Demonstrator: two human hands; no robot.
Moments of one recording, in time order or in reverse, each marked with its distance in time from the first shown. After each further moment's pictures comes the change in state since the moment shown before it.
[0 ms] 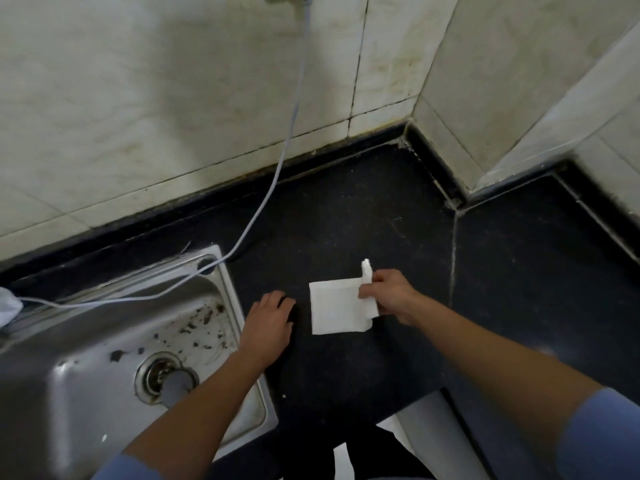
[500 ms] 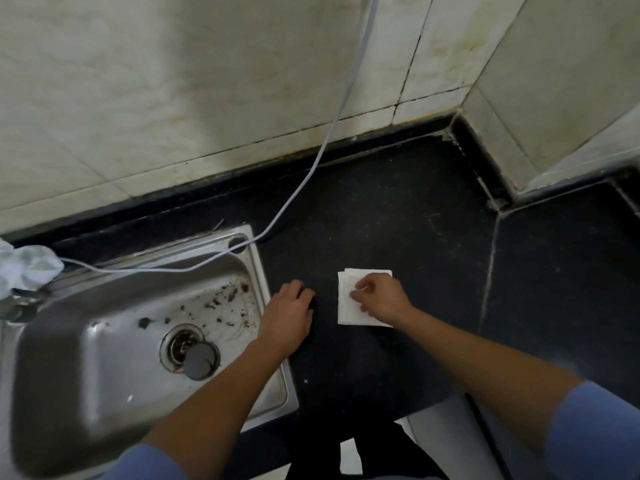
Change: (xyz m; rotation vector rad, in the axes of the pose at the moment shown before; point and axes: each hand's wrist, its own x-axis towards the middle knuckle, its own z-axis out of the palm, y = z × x) left_hand -0.015 -0.010 -0.004 -0.064 0.022 -0.053; right_hand 0.013 0.014 0.063 -0.482 0.017 -0.274
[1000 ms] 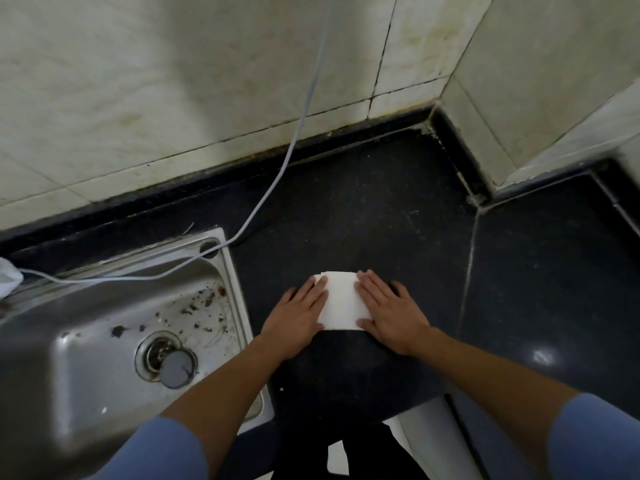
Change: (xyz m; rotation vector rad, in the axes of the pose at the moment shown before) left_hand 0.036 0.033 0.028 0.272 -0.295 0.246; right_hand -0.004 0.072 -0.032 -0.988 -0.082 -0.458
